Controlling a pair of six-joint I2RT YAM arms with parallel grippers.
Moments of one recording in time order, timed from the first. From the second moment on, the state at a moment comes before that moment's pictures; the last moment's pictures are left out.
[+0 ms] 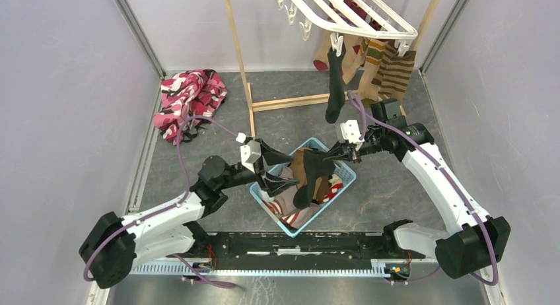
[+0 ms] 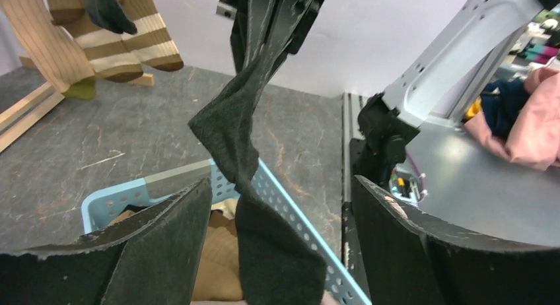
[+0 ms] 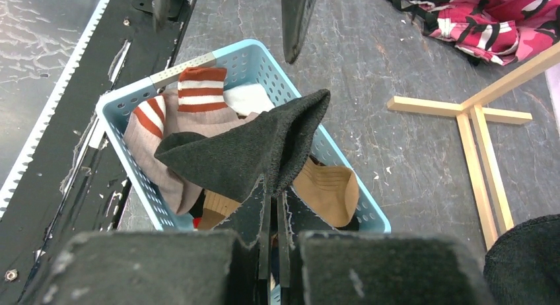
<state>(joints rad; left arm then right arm) -0.78 0.96 0.40 0.80 0.59 -0.28 0.31 1.18 1.11 -0.87 -1.18 -1.13</state>
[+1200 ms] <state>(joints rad) -0.78 1.44 0.54 1.18 0.56 -0.50 0.31 1.17 1.10 -0.85 -1.13 -1.13</state>
